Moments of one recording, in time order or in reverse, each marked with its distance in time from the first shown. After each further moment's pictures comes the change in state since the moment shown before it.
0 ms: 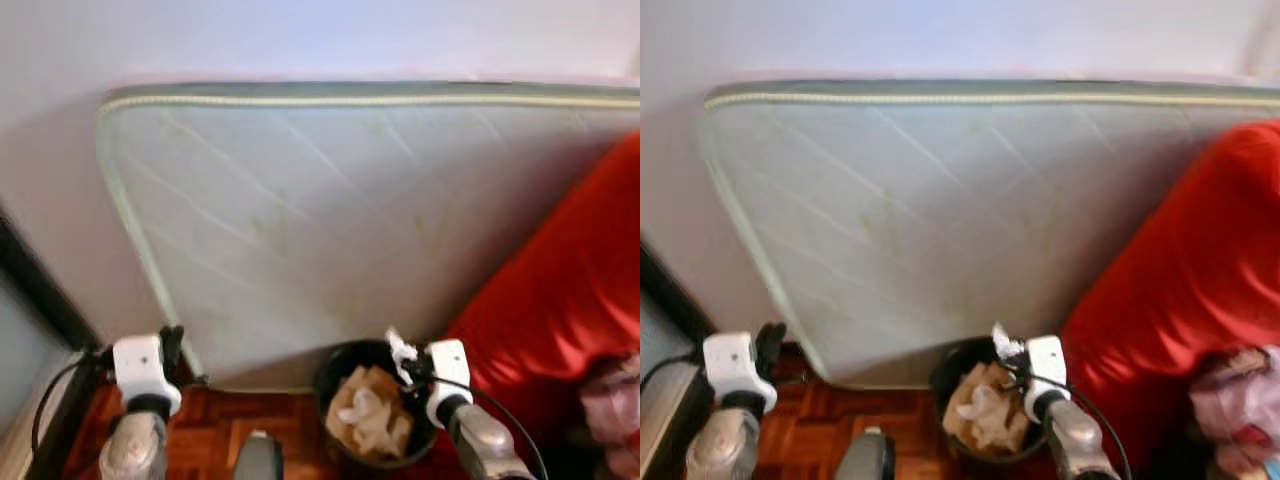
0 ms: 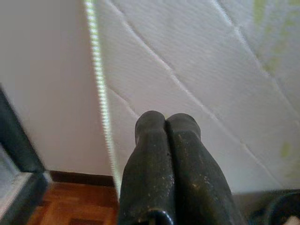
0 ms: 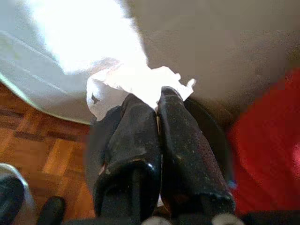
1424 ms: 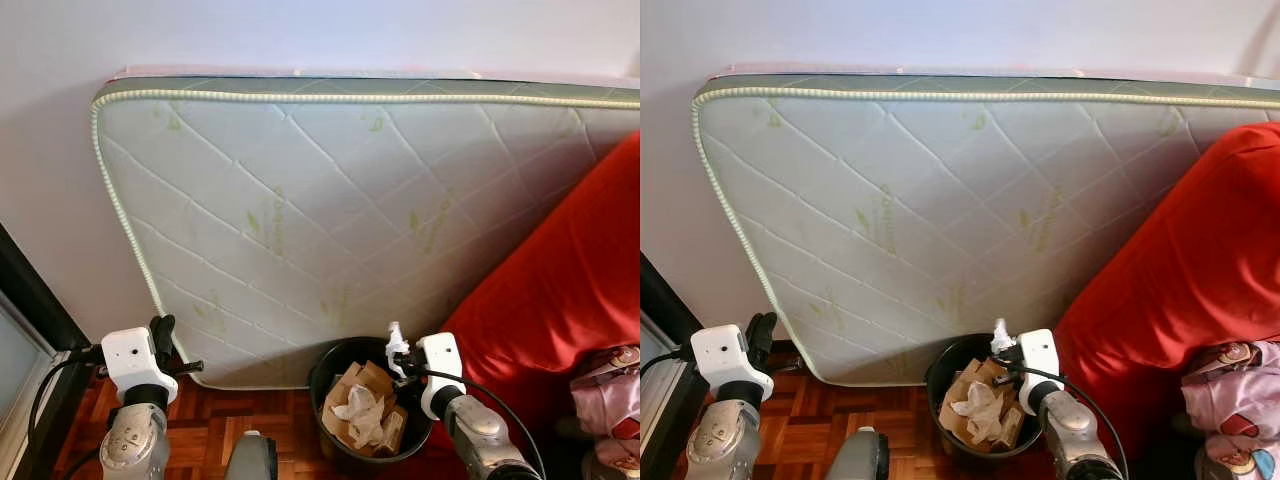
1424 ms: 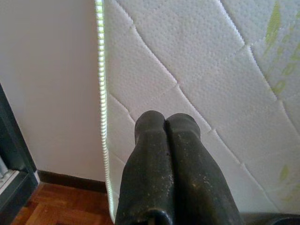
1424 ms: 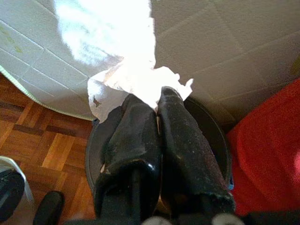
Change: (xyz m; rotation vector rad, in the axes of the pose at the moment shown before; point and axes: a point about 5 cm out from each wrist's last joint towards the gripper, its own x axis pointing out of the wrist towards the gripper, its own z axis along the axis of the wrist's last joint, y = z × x) left arm 0.005 -0.002 0.010 -0.077 -0.052 0.070; right arm 0.002 -0.001 0.004 -0.033 0.019 0.034
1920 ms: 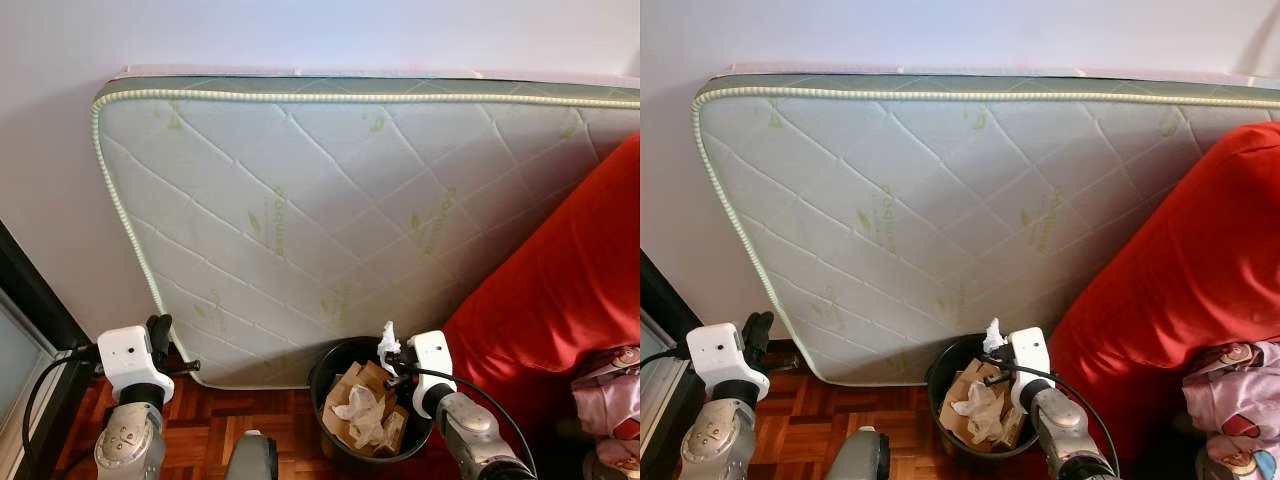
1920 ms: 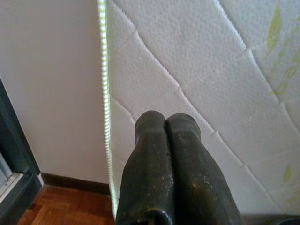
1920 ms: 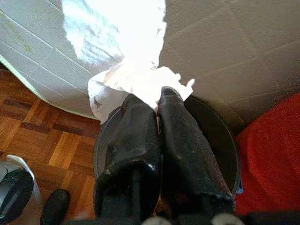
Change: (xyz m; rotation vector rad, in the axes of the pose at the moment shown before) left arm 0.001 0.002 0.006 0.012 -0.008 -0.004; right arm 0.006 0.010 0.003 -0.005 0.009 0.021
